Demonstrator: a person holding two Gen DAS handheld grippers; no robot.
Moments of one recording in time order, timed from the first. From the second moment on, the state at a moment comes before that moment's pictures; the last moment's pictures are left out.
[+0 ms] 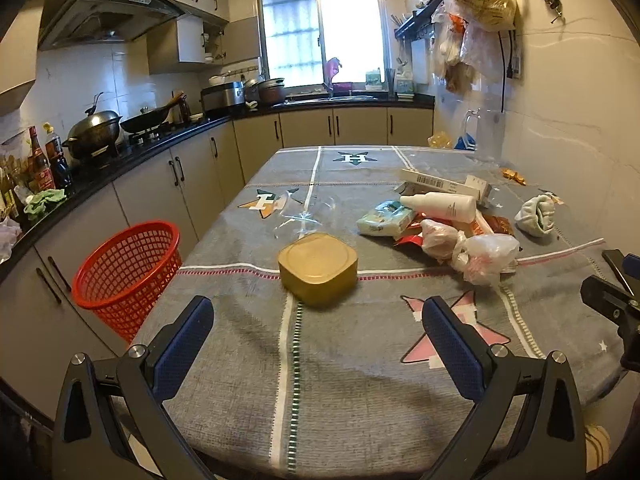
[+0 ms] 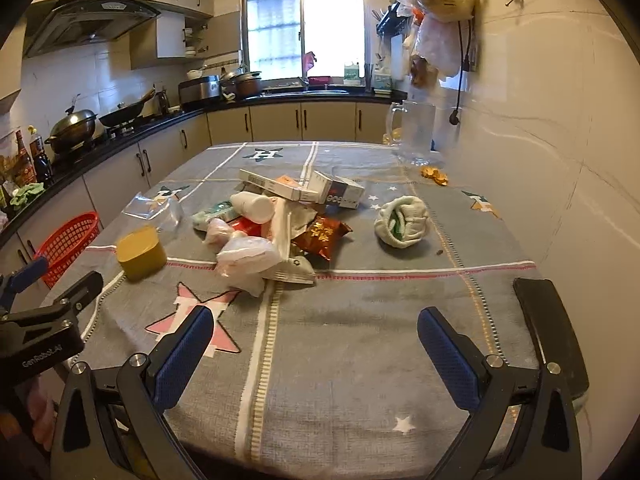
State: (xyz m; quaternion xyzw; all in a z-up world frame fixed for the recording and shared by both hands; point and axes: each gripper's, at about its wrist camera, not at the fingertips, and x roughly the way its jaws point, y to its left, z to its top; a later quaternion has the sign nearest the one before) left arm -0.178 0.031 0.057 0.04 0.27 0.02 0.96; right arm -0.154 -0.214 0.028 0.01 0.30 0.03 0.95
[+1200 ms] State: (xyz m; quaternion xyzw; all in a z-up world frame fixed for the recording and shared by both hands) left arm -0.193 0.039 0.052 0.05 0.26 0.03 0.96; right arm -0.169 -0.192 0.027 -0.04 0.28 0.04 0.96
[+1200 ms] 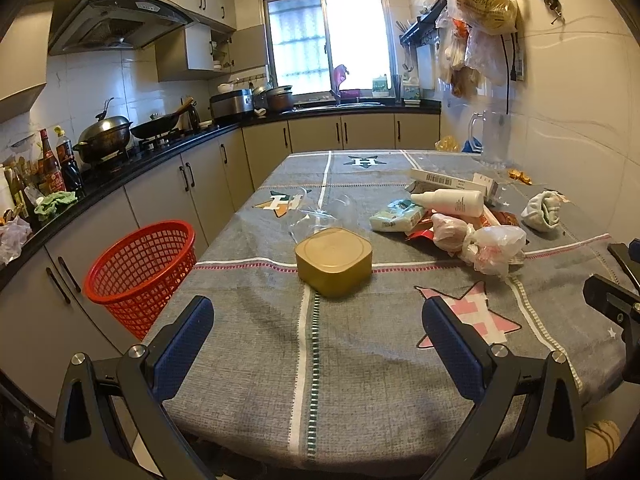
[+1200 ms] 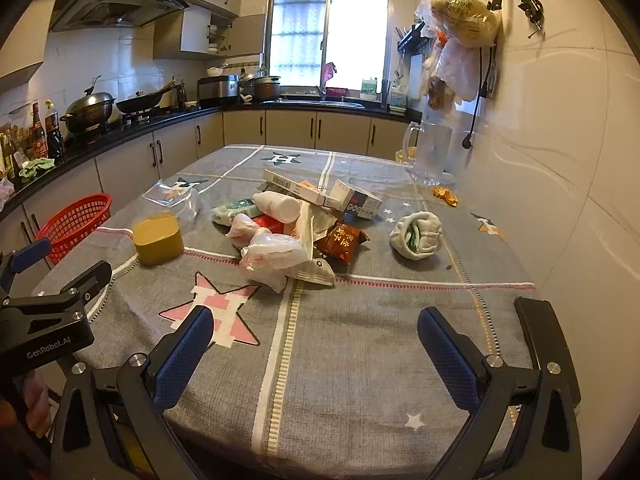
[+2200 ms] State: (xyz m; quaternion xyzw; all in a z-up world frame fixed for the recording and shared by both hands) left arm -0.192 0.036 0.050 0.05 0.27 0.03 0.96; right arm -0.164 -0.194 0.020 -0.04 0.29 0.05 0.95
